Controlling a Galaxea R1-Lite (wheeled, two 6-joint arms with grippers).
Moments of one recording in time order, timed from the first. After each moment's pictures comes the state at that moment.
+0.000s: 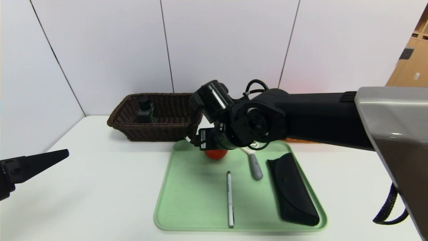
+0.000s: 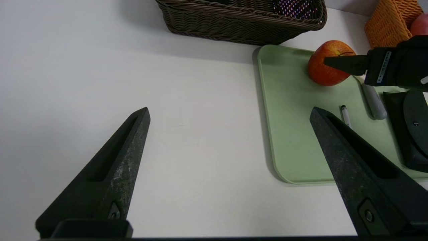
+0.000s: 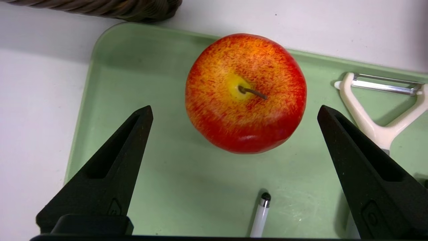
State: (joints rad) left arm -0.13 0.89 -0.79 0.25 -0.06 -0.27; right arm 0.83 2.23 -1.94 0.52 -0.39 0.48
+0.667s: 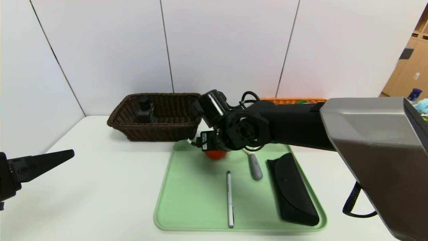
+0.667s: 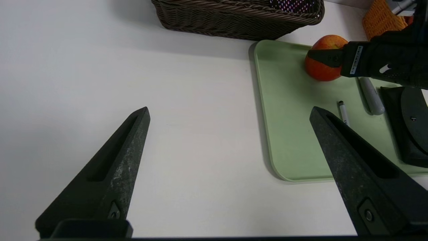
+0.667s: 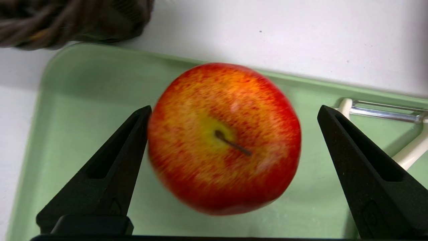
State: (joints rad) left arm -0.13 0.92 -0.79 0.24 -0.07 -0.26; right arm 0.79 2.31 -1.95 0.44 -0.42 0.45
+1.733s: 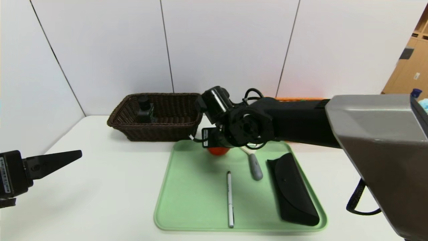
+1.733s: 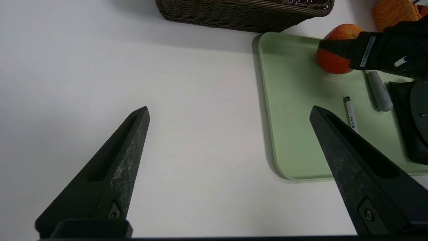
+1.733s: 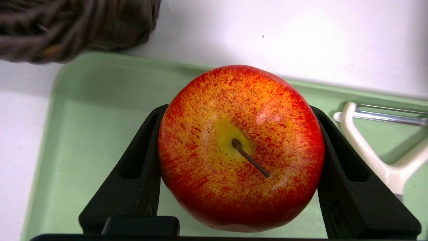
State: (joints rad) left arm -0.13 0.96 -0.80 0.24 -0.07 -0.26; right arm 0.78 2.29 -1.94 0.43 -0.40 0.47
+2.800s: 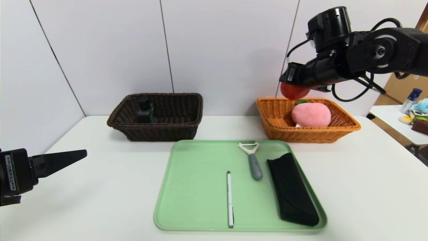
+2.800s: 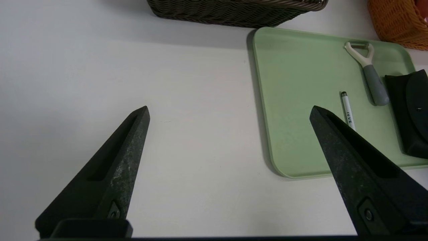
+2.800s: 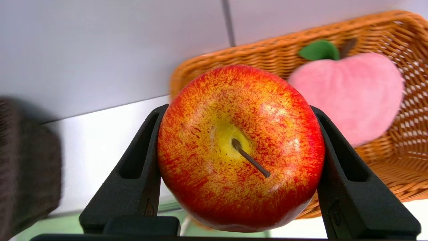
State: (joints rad) left arm -0.13 0.99 -0.81 0.24 -0.10 -0.25; right arm 0.32 2.00 -1.91 0.43 -0.33 0.40
